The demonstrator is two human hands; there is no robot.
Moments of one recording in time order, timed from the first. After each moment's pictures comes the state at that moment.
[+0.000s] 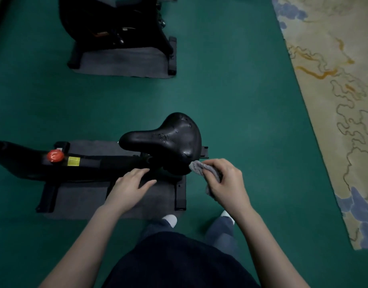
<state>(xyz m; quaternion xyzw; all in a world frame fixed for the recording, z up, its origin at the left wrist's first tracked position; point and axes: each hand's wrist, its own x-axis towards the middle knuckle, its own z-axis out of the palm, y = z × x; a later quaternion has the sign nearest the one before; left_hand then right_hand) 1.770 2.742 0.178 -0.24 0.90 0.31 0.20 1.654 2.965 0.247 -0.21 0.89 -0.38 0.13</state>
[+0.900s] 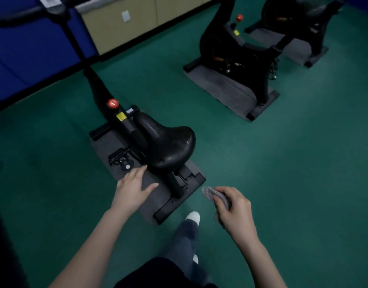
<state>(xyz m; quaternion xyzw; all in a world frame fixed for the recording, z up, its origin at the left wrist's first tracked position) 1.675 2.958 0.199 -0.62 0.74 0.25 0.00 1.436 3.077 0.229 -0.48 0.76 -0.33 0.28</state>
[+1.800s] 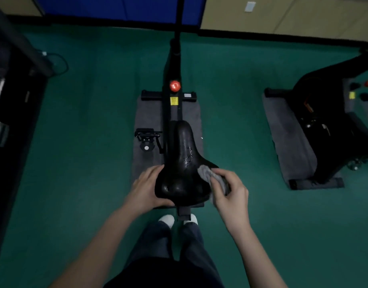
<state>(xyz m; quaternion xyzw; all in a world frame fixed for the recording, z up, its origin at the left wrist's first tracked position) 1.624 2.913 0.145 -0.73 0.53 0.40 -0.17 1.411 2.843 0.218 -0.69 0.55 -0.29 0.37</state>
